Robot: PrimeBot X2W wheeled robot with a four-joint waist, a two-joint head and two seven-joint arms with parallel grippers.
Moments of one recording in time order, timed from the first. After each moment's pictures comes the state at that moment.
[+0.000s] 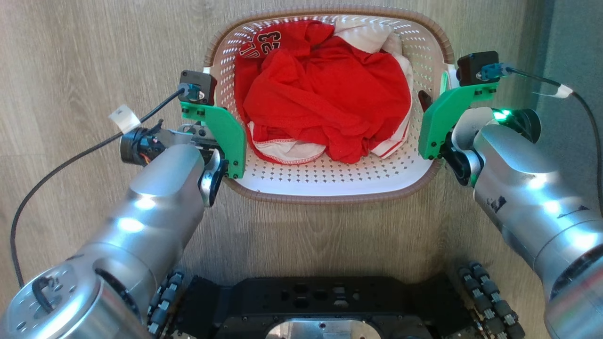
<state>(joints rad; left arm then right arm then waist) -1.00 0.03 -1.14 1.17 -1.01 0.11 -0.05 -1.03 -0.14 0.95 1.16 1.01 0.12 -0.07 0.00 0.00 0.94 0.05</state>
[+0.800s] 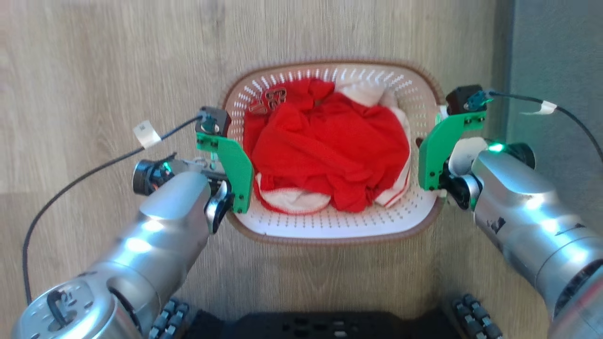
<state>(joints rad) -0.94 0.03 -1.25 1.17 -1.09 0.06 0.10 -0.98 -0.16 1.08 1.16 1.11 0.12 0.08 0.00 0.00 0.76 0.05</state>
